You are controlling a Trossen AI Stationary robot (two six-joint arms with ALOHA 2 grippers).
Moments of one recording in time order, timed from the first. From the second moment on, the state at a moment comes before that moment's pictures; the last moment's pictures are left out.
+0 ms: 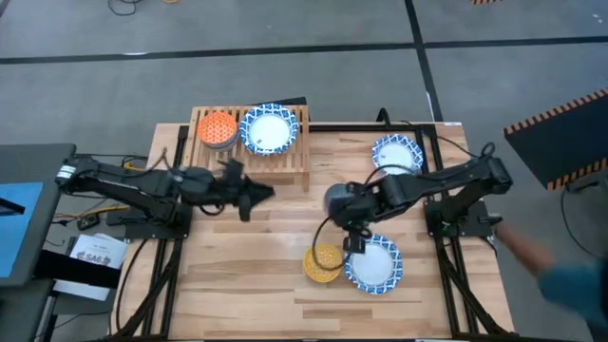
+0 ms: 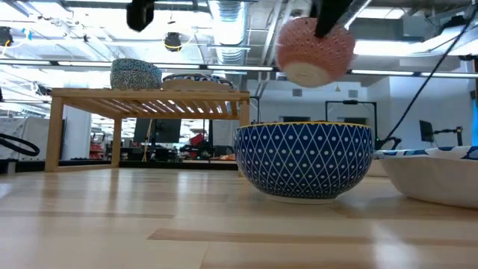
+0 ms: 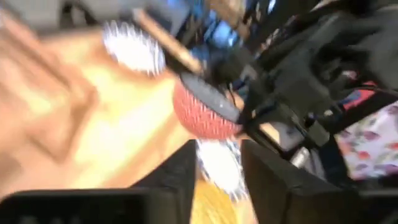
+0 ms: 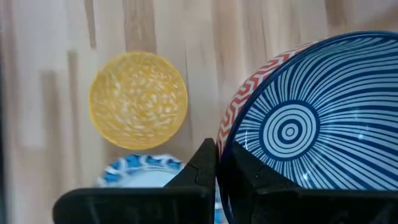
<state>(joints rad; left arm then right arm) -0.17 1.00 0.86 -0.05 -0.34 -0.73 0.25 1.64 1.57 -1.09 0.14 0.28</state>
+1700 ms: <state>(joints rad) -0.15 1.49 0.86 -0.10 -0.17 -1.36 0.26 2.12 1.86 -1.13 0.18 -0.47</state>
